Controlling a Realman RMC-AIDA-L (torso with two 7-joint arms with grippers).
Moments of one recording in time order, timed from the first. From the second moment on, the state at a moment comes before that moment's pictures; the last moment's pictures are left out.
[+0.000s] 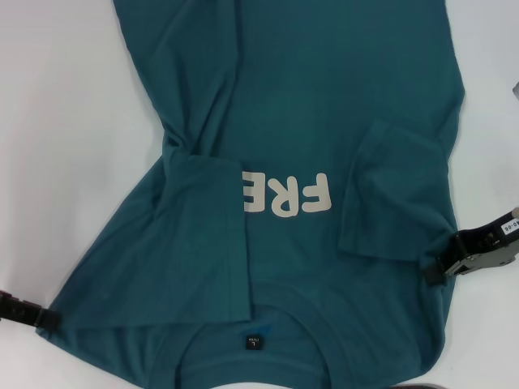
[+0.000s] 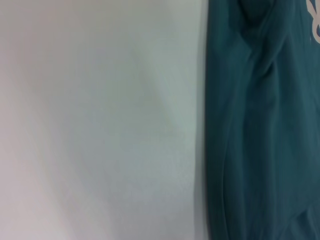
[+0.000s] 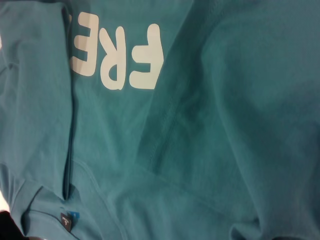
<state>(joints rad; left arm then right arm) -0.49 -1.95 -2.50 -0.75 -0.42 1.79 -2.08 0.58 2.07 -0.74 -0.83 -2.68 -1.78 2.53</state>
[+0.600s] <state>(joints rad) -0.50 -1.95 -2.59 -0.78 -0.43 1.89 -2.02 0.59 2.07 -0.74 -0.83 -2.68 -1.78 2.53</state>
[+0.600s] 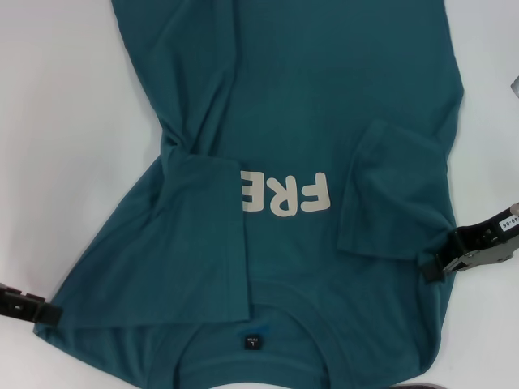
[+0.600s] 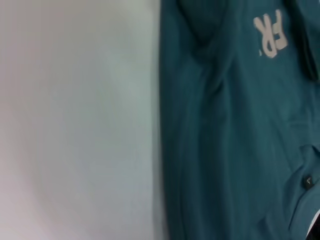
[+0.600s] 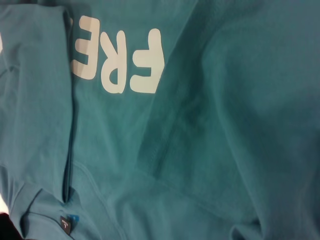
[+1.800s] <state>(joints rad) -0.50 -1.93 -2.58 -0.77 -0.36 1.82 -2.02 0.59 2.07 -0.74 -0.82 -2.68 -1.77 2.52</state>
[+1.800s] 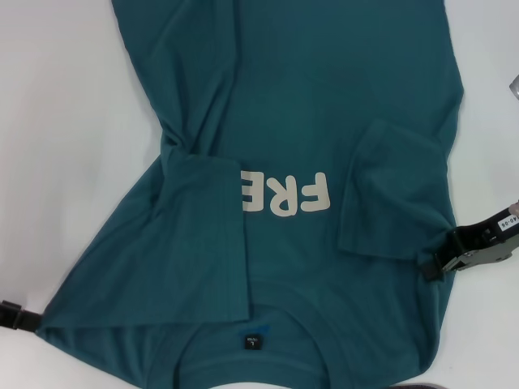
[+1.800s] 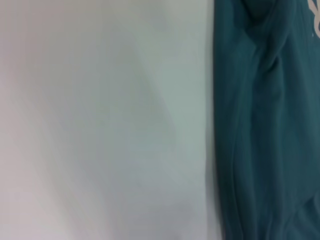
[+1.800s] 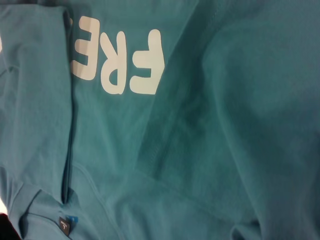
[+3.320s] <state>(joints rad) -0.53 -1.95 -2.56 -0.71 -0.35 1.84 -1.99 0.61 2.07 -0.74 -0.80 -2.68 -1.75 2.51</state>
